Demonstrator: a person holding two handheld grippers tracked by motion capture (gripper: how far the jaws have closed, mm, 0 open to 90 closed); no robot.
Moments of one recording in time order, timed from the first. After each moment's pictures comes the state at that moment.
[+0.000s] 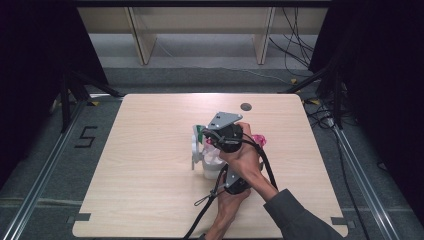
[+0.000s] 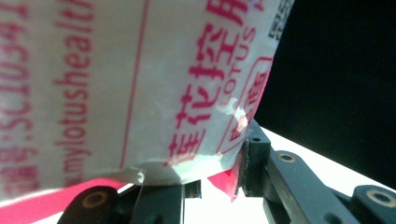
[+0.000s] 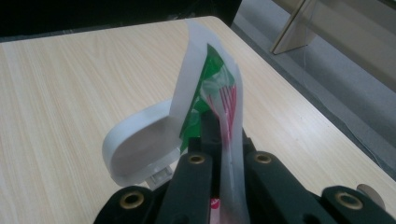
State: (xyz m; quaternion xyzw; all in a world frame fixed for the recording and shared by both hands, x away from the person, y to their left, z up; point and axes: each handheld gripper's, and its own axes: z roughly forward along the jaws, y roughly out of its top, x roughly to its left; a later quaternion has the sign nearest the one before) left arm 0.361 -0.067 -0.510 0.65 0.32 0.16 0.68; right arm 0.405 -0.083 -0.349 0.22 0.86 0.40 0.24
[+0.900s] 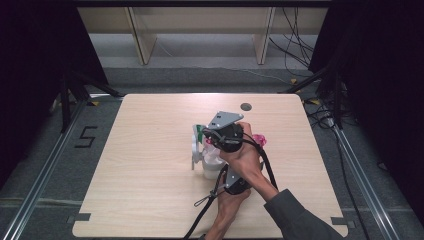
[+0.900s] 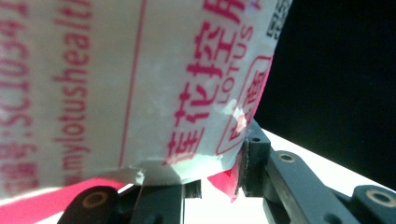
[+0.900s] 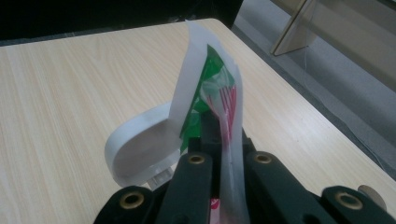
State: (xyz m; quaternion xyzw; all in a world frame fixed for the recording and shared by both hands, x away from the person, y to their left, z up) left arm 0.362 -0.060 -0.509 0.68 0.30 0.19 0.64; right arm 0.404 -0.084 -0.347 0.22 0.85 0.41 0.23
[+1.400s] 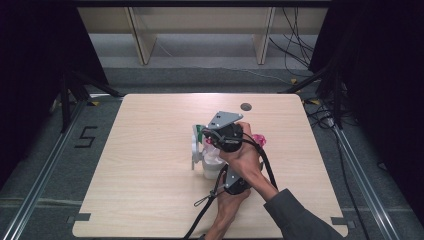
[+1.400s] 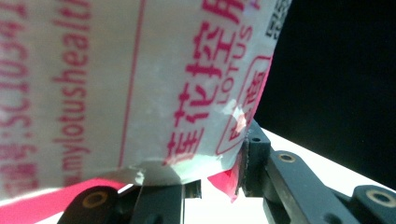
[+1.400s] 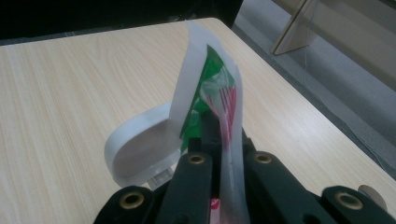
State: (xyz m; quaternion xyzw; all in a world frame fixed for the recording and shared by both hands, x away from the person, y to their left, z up) left arm 0.360 -0.066 -0.509 0.65 0.32 0.16 0.68; right arm 0.406 -0.083 -0.348 0.22 0.86 0.40 0.24
